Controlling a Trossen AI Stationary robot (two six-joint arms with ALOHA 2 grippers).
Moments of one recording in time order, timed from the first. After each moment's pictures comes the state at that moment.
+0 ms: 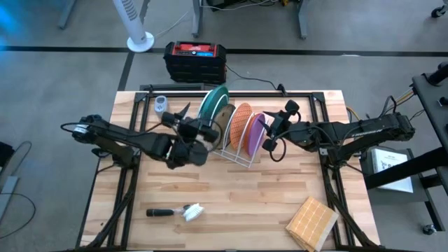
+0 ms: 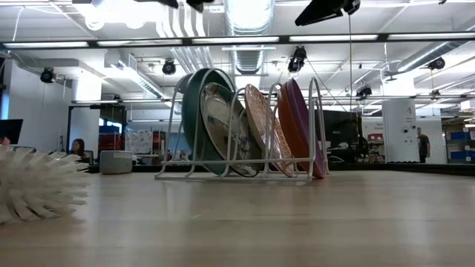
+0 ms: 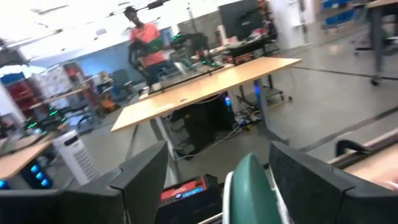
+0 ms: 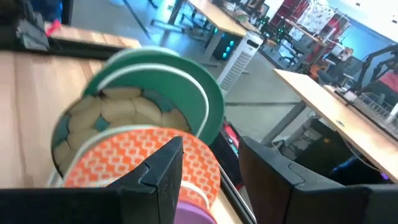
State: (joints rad) left arm -0.23 1.51 1.34 -0.48 -1.56 -0.40; right arm 0.15 1.13 0.96 -0.23 0.80 -0.17
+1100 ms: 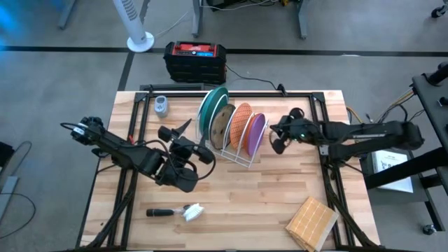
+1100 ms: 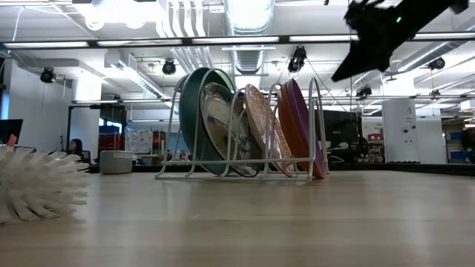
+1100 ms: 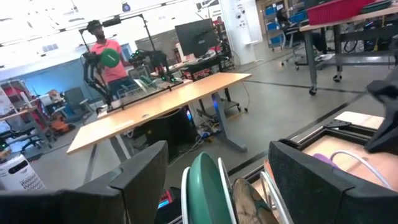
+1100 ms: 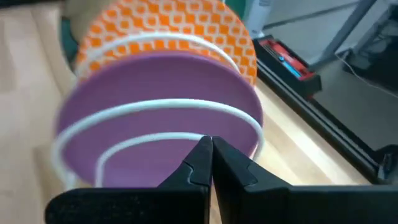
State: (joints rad) left arm -0.45 1.51 1.39 -0.61 -1.57 -0.49; right arm -0.03 0.92 0.65 -0.38 0.48 0.22
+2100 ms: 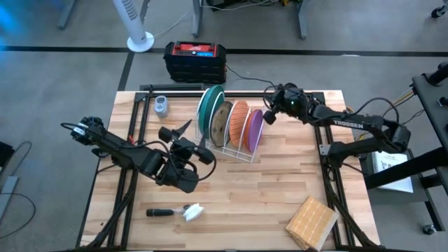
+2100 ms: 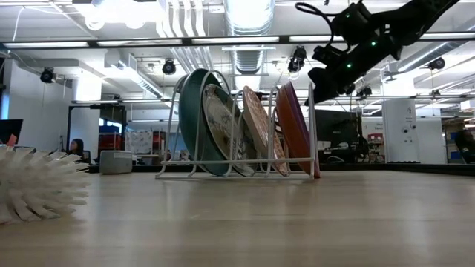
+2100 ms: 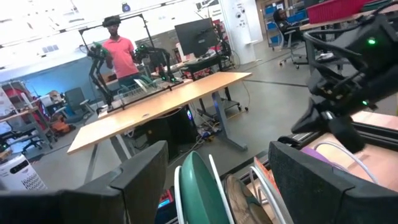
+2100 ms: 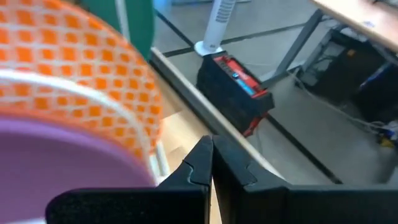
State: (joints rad) left arm -0.45 1.51 1.37 -0.61 -1.57 -0.51; right arm -0.53 1.21 0.66 0.07 0.23 -0.15
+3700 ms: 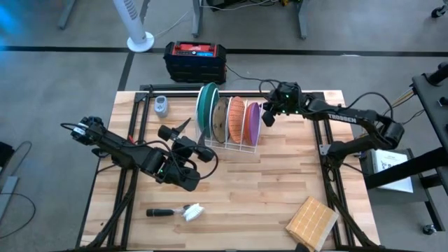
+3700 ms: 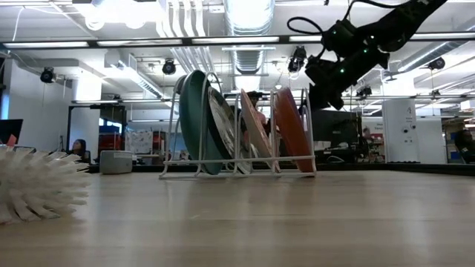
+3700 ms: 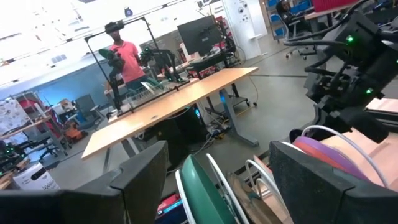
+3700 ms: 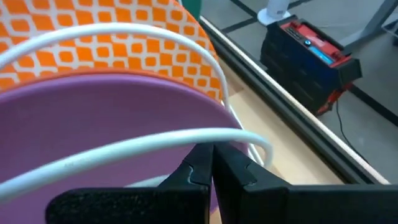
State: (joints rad) left arm -0.43 1.51 1.37 -0.69 -1.57 -0.51; right arm -0.64 1.33 0.74 -0.03 -0.14 -0.04
